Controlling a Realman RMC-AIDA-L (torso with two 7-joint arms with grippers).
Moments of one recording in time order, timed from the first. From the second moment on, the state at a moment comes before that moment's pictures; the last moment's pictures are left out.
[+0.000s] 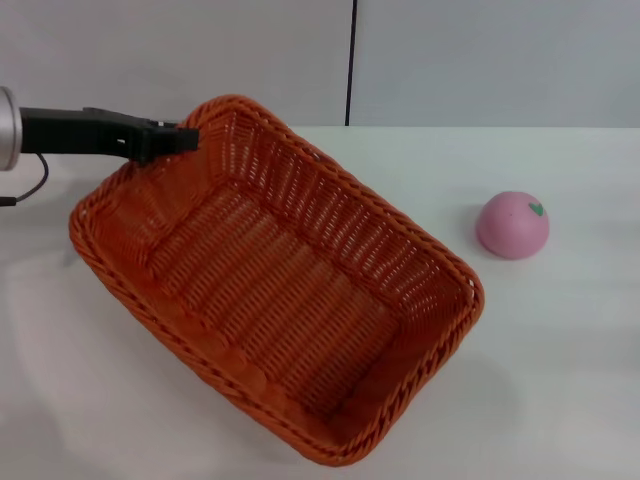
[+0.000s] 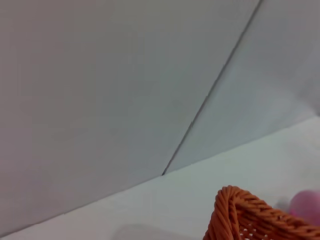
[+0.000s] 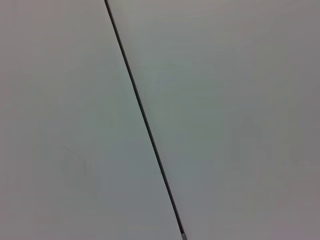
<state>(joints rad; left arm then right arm) -0.55 -2.06 0.78 1.04 2.18 1.45 -2.11 0.33 2.07 -0.12 -0.12 -1.13 -1.35 0.62</state>
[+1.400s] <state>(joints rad) -0.34 -2.06 0.60 0.88 1.90 1.40 -2.22 0.38 2.07 -0.11 -0.14 -1.13 -1.27 0.62</state>
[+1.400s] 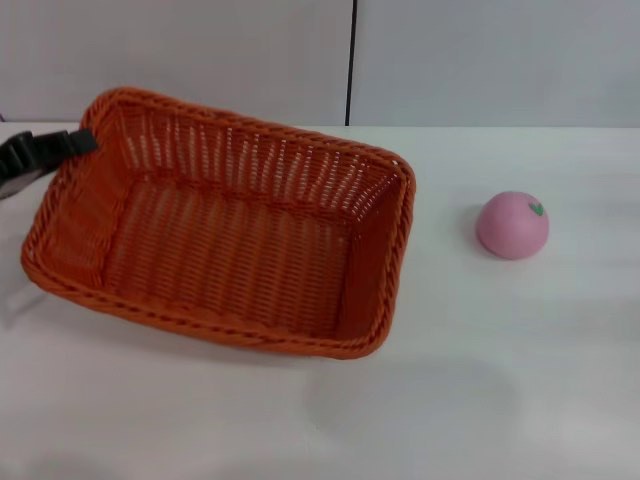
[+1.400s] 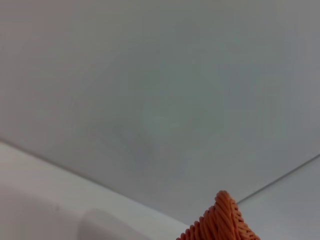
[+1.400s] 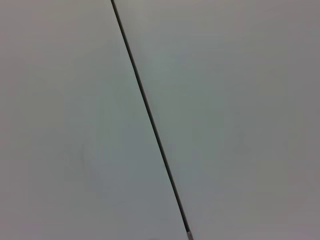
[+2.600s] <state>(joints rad) -0.29 -2.05 0.58 0.78 1.89 1.39 -2.12 0.42 2.07 -0.12 -0.15 -1.14 -1.21 0.62</state>
